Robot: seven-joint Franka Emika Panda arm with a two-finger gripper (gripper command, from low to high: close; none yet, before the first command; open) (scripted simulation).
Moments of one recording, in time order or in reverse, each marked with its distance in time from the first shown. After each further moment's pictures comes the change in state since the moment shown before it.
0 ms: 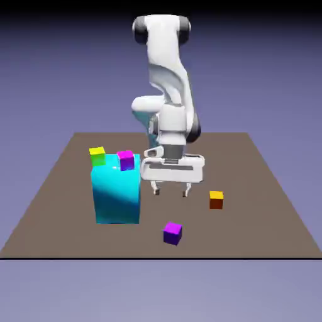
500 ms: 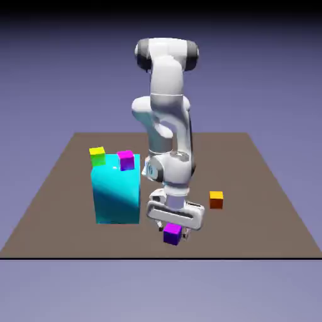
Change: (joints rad) arm 0.147 0.420 -0.166 0.130 -0.216 0.147 0.330
